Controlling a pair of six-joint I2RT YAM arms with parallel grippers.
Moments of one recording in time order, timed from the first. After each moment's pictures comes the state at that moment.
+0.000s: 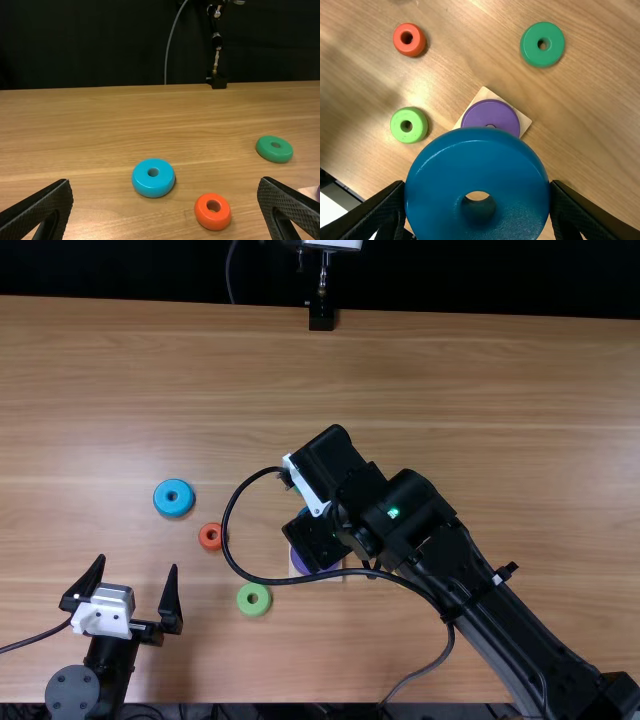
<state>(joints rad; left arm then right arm) -0.01 0.01 0.03 -0.08 0.12 -0.04 0.71 1.72 1.75 -1.22 -0.03 0.04</state>
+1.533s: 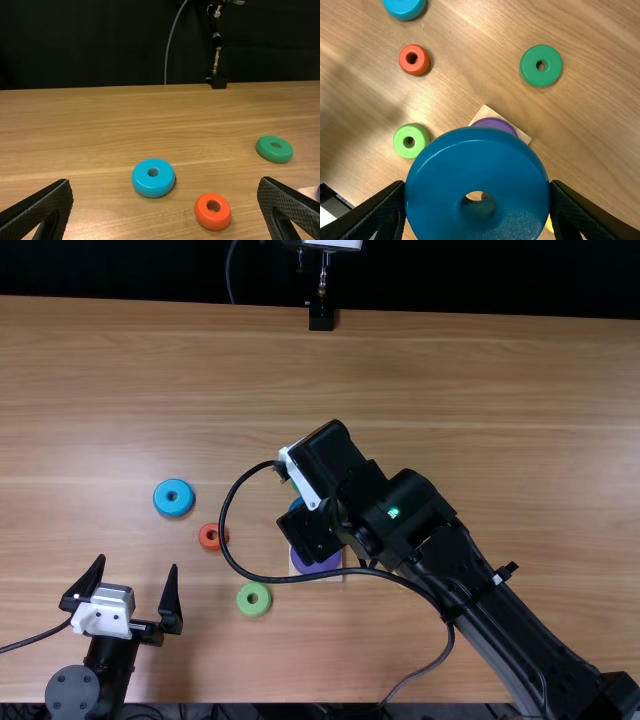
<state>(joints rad) -0.01 0.01 0.03 -0.08 0.12 -0.04 0.70 1.72 1.75 -1.16 -0.03 0.03</state>
